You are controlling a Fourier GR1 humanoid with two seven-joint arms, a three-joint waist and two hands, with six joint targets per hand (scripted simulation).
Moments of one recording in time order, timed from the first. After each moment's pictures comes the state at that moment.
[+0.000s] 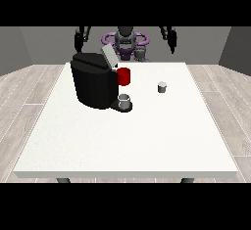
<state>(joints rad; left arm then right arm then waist) -0.02 0.11 0.01 -1.56 -0.02 -0.01 -0.03 0.00 -0.12 -0.01 -1.53 0.00 0.01 -0.02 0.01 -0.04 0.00</state>
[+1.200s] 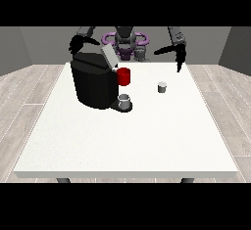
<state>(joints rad) -0.30 0.33 0.17 -1.23 -0.04 -0.15 -0.08 -0.06 -0.01 0.00 -1.59 -0.01 -0.09 -0.11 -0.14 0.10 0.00</state>
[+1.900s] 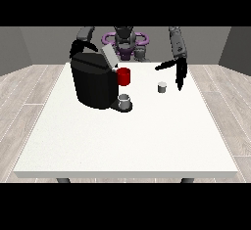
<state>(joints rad) -0.49 0.40 0.18 -0.91 -0.15 -0.13 -0.11 -0.15 -0.01 0.01 -1.57 0.00 -0.13 -0.05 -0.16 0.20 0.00</state>
